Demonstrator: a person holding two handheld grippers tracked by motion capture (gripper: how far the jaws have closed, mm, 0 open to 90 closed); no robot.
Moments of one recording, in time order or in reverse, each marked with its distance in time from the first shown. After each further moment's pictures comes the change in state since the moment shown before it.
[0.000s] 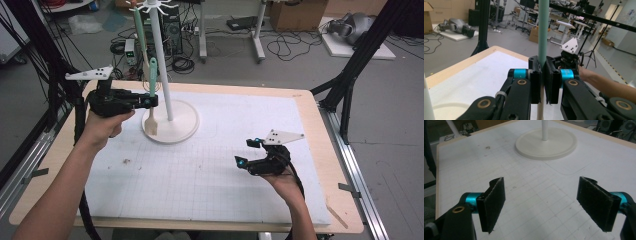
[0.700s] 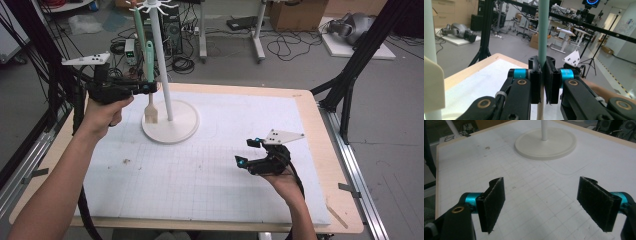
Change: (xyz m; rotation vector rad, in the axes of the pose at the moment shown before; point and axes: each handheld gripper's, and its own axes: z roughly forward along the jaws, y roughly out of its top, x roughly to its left) left arm 0.014 0.023 -0.001 -0.048 0.010 -0.023; right arm -0.001 0.000 0.000 0.000 0.002 0.009
